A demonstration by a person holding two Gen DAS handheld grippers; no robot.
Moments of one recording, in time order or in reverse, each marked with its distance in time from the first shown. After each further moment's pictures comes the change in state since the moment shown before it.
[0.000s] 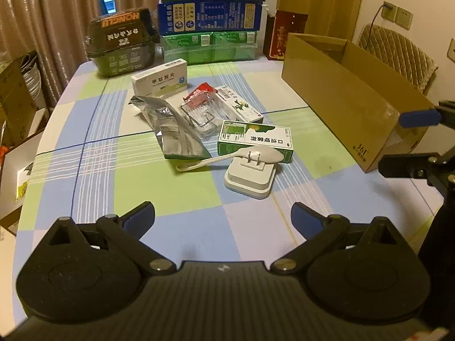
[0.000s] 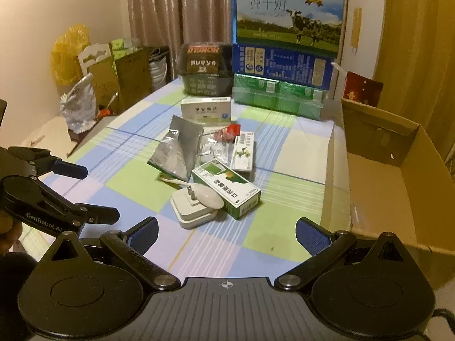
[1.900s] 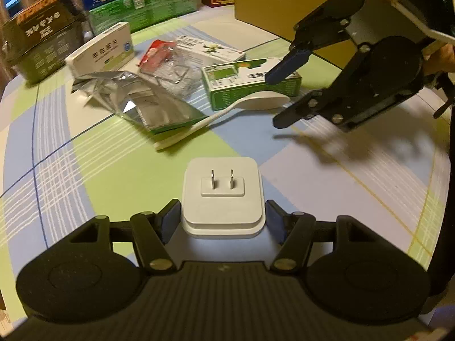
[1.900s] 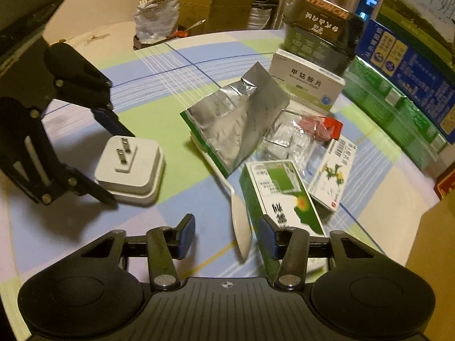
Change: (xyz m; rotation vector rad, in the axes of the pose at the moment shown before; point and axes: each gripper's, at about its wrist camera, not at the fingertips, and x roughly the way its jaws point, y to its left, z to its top) left arm 0.091 0.058 -0.018 0.337 0.127 -0.201; right arm 0.175 0.036 0.018 -0.496 0.179 0.213
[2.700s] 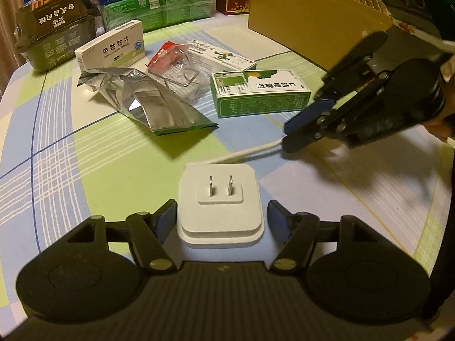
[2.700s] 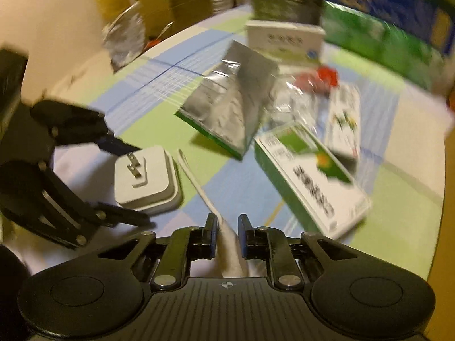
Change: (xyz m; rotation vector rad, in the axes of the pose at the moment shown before) left arm 0.005 0.000 0.000 -0.082 -0.040 0.002; right arm -0.009 -0.013 -0.013 0.384 0.042 0.096
